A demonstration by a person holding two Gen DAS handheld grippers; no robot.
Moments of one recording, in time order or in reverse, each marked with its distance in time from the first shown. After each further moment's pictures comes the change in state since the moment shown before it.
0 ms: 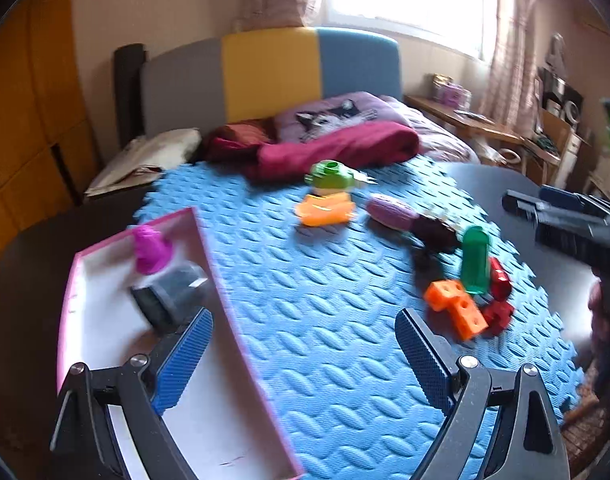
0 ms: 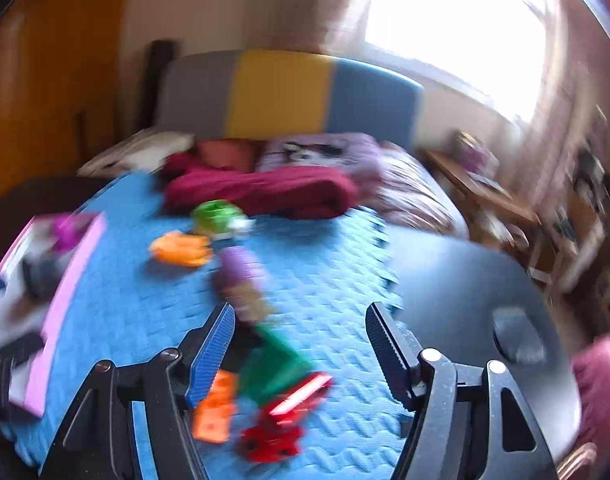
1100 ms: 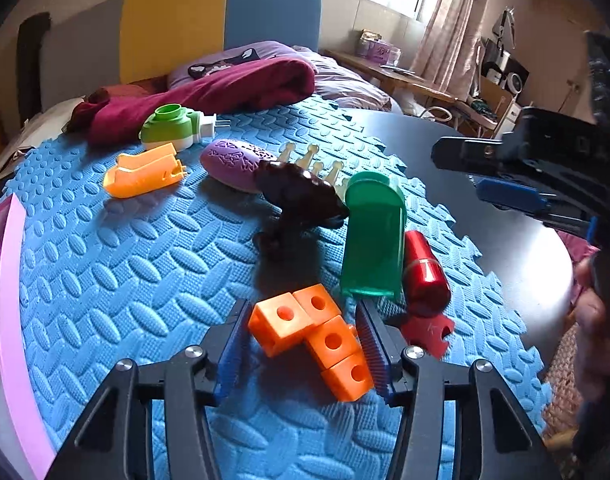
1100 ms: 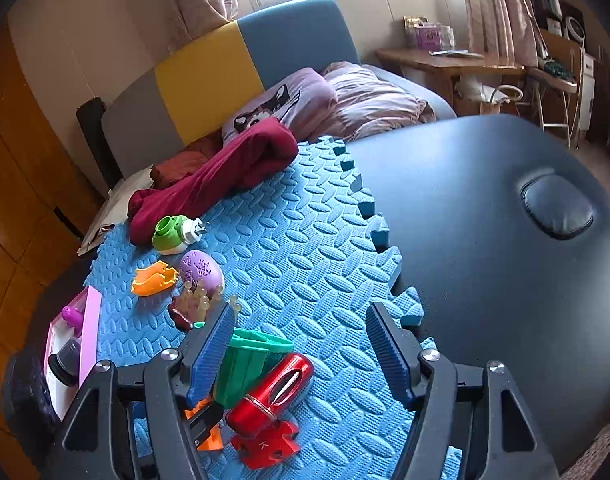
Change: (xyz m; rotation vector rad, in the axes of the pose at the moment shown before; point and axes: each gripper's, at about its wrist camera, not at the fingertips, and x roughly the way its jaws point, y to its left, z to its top) left arm 0.091 -0.094 0.002 0.049 0.139 -0.290; right arm 0.041 -0.063 -0.015 0.395 0.184 0.185
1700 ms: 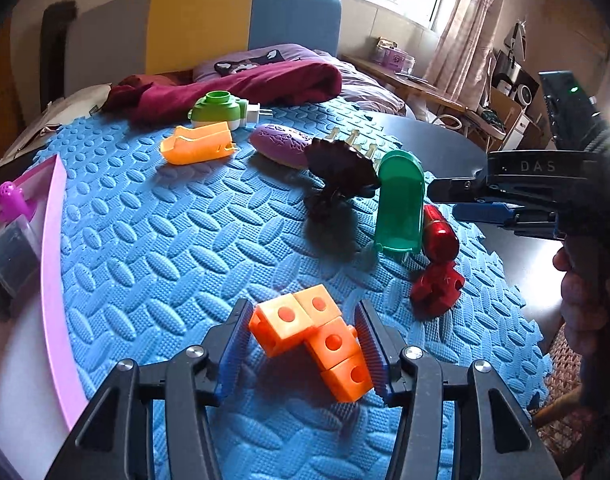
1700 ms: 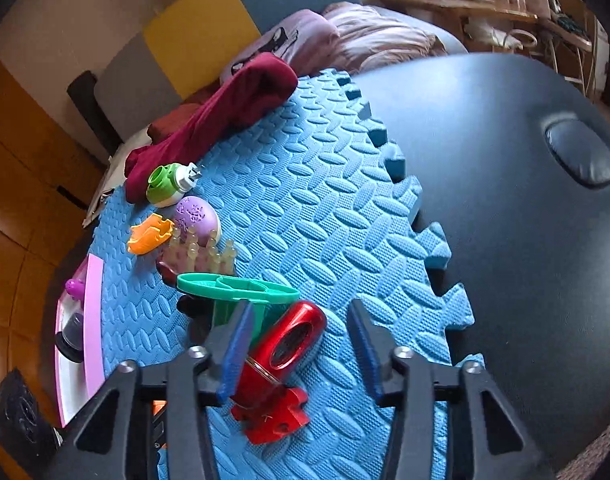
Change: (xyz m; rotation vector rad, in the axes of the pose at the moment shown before) left arm -0.034 0.026 -0.034 -0.047 -0.015 0.028; right arm 0.028 -0.006 -0.013 0.051 0.202 0.058
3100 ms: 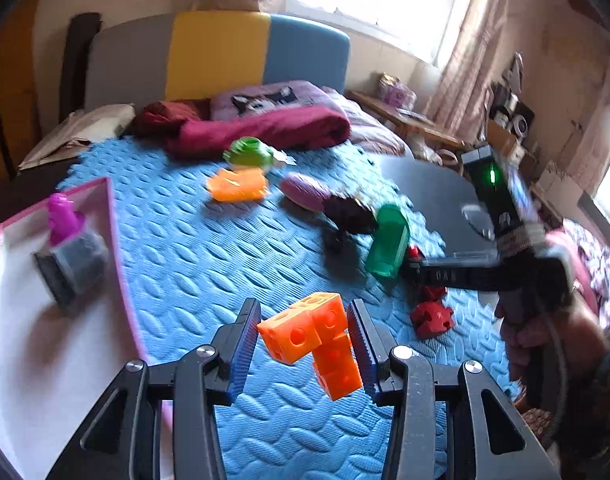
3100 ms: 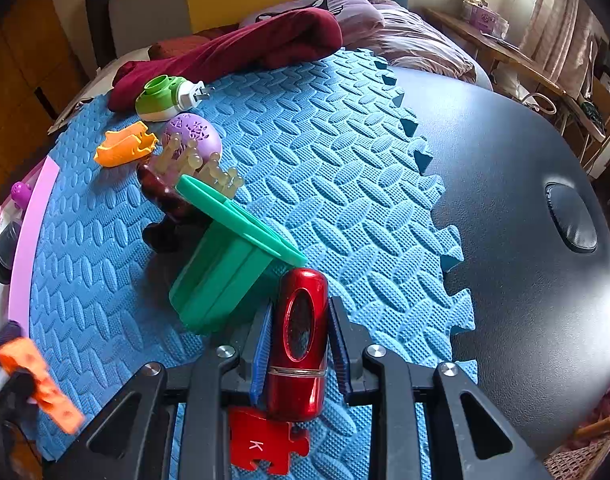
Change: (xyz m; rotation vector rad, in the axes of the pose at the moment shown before) left arm -0.073 0.029 0.003 -0.060 -0.121 -0.012; right arm 0.030 0.043 -0.019 -0.293 0.088 -0.249
